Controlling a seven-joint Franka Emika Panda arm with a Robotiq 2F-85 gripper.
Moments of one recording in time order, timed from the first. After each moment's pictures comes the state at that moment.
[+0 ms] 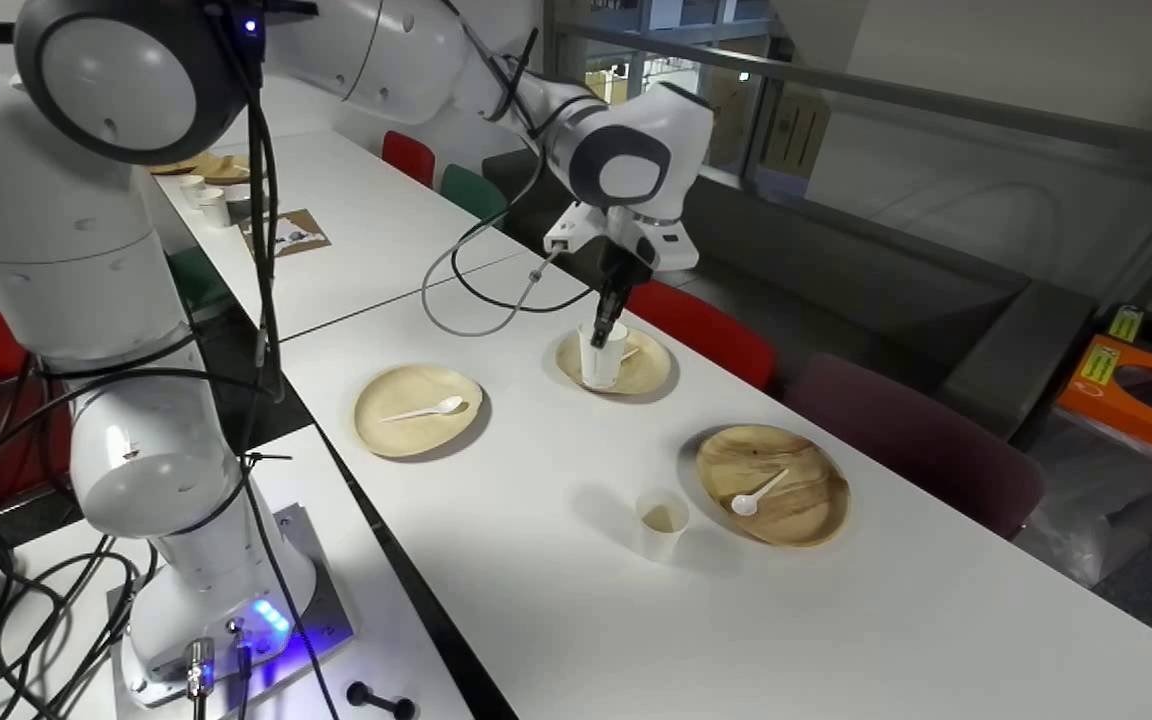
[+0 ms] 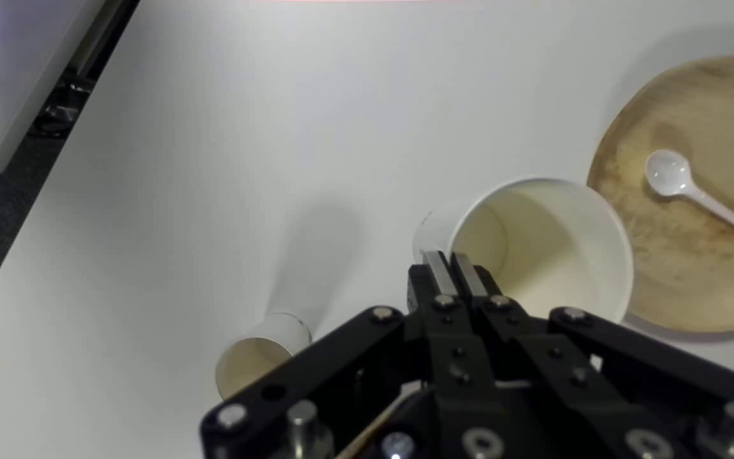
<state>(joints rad) -0.04 0.10 -0.14 -1.97 0.10 1.89 0.71</state>
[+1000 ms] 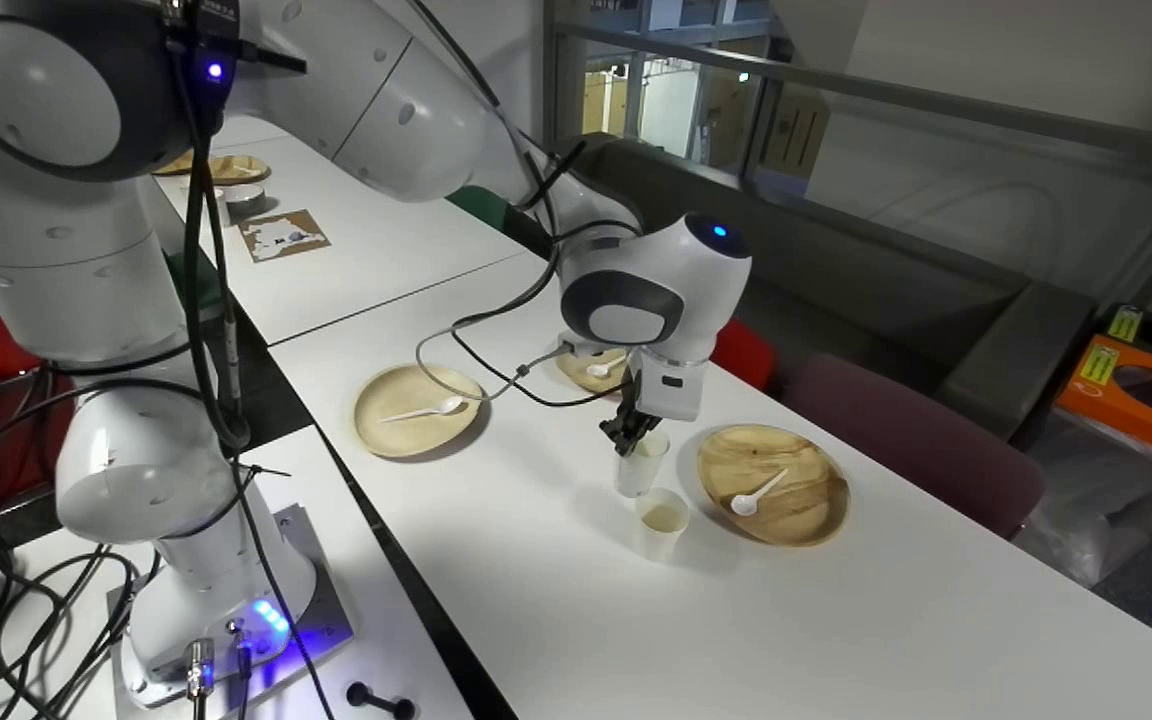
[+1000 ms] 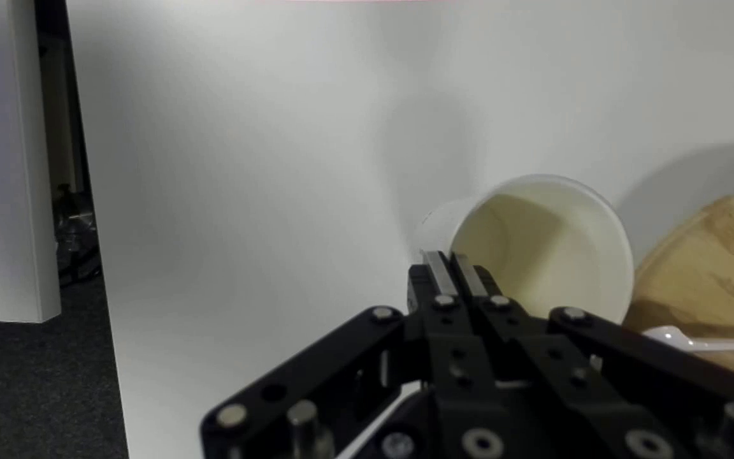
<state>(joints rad) -0.20 0.10 -0.27 -2.20 0.19 2.18 0.96</state>
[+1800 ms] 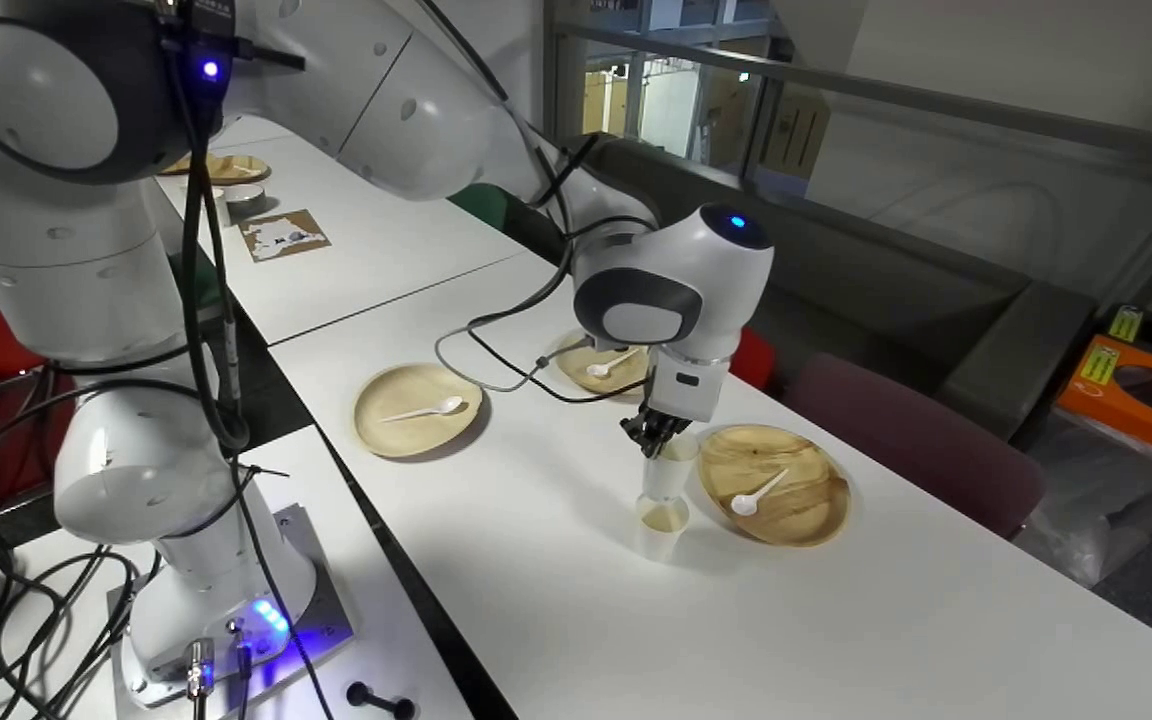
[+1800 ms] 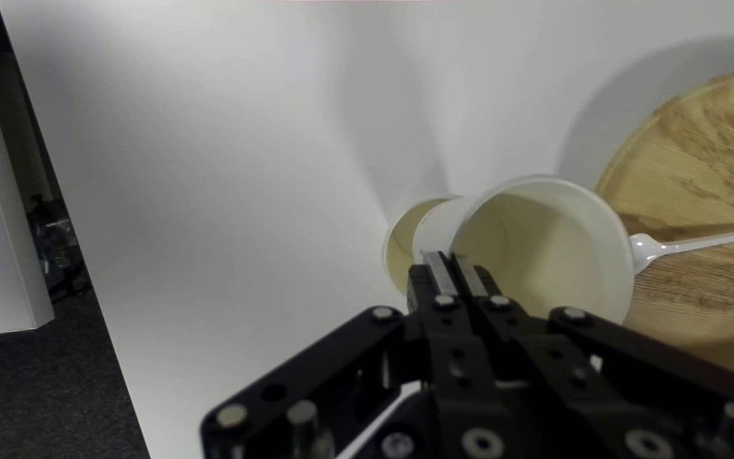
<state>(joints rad) -0.21 0.11 -0.29 -2.15 0.19 2.21 1.07</state>
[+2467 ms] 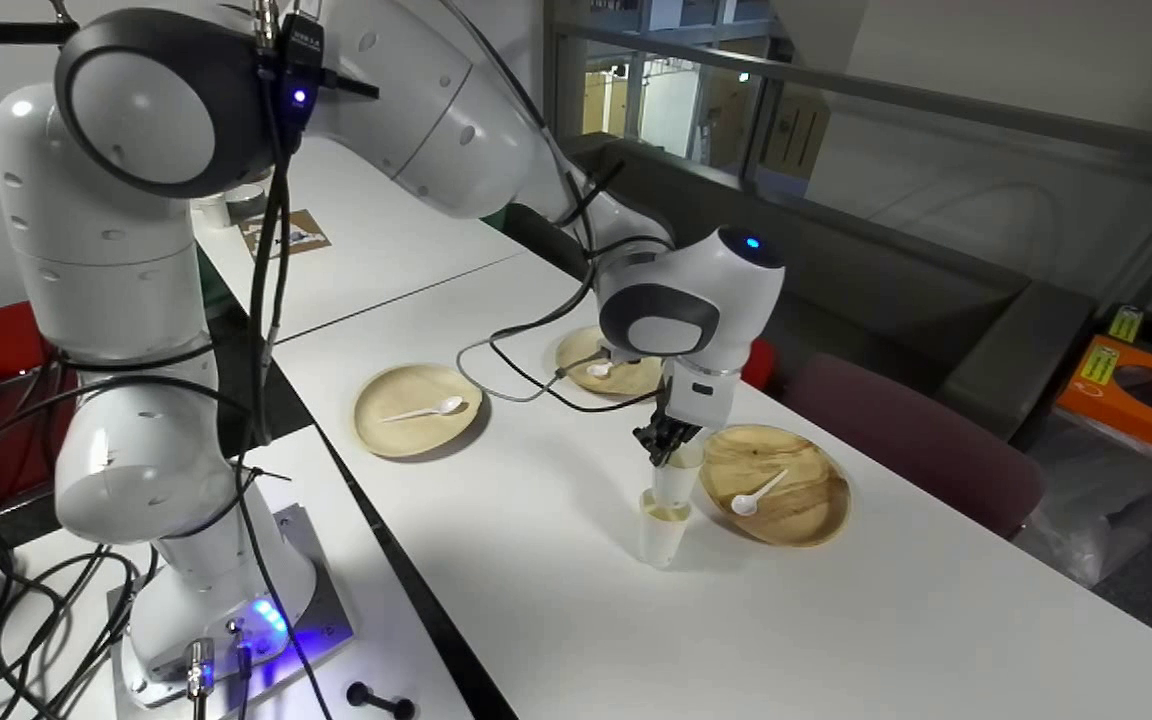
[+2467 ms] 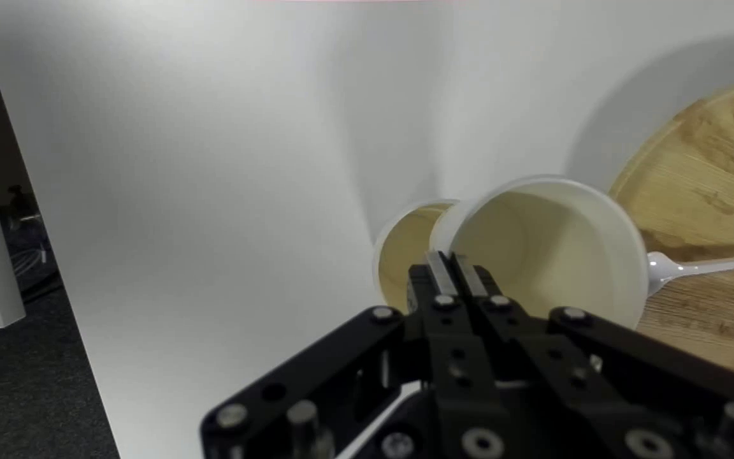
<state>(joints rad) -0.21 0.24 -0.27 -2.07 0.19 2.21 1.07</state>
